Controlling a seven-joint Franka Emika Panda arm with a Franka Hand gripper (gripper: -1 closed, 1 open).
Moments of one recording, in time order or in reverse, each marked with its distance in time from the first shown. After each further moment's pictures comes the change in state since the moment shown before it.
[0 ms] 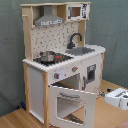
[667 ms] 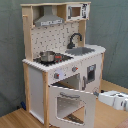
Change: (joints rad) arm -0.125 -0.008 0.001 0.100 -0.027 0.045 0.155
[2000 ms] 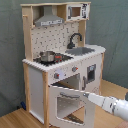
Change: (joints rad) arm -0.197 0.000 0.034 0.178 -0.078 0.028 0.335
